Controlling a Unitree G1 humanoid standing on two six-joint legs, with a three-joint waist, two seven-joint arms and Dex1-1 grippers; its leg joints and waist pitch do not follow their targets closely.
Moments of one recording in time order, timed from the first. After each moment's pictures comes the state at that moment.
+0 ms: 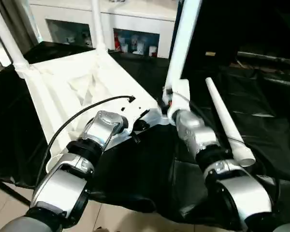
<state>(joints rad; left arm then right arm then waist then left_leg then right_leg) -0.84 0.17 -0.27 0.89 0.09 0.30 -0.75 -0.82 0.04 -0.03 1.00 0.08 0.09 0.11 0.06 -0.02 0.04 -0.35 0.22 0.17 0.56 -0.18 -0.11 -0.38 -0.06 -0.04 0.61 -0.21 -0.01</state>
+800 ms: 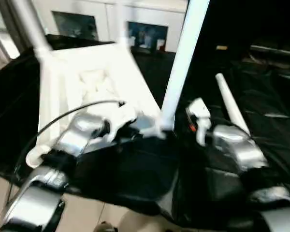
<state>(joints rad) -0.65 0.37 -0.29 0.62 0.03 0.13 -1.14 -0.54 -0.33 0.15 0.57 0.15 0.16 0.99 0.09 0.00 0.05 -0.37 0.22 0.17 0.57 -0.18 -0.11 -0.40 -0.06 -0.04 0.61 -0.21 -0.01</state>
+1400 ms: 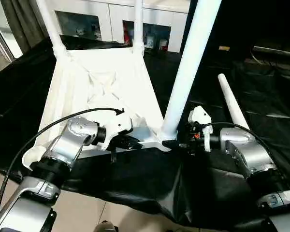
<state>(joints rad) -0.59 0.41 -0.30 0.51 0.01 0.13 -1.24 -0.50 -0.37 0.17 0.49 0.17 0.18 1.10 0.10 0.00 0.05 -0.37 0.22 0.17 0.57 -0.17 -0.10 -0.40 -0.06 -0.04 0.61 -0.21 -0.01</state>
